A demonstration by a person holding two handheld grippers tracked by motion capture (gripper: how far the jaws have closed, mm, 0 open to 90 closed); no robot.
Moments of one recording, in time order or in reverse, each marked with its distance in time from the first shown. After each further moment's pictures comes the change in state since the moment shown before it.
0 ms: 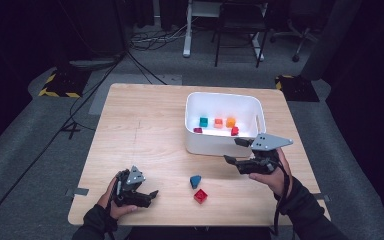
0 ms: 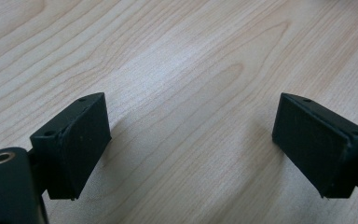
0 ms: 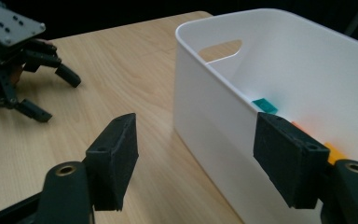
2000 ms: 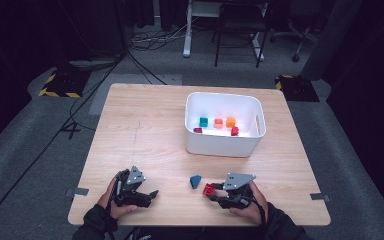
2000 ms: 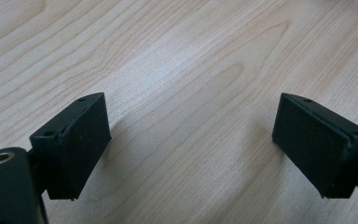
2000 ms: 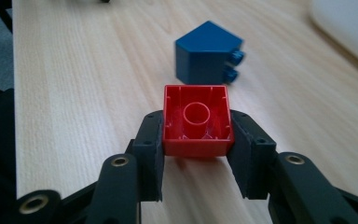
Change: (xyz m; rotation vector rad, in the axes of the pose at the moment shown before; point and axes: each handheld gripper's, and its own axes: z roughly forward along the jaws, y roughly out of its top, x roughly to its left) left arm 0.000 0.000 0.000 0.001 0.000 -0.002; right arm 0.063 -0.092 0.059 0.181 0.189 -0.031
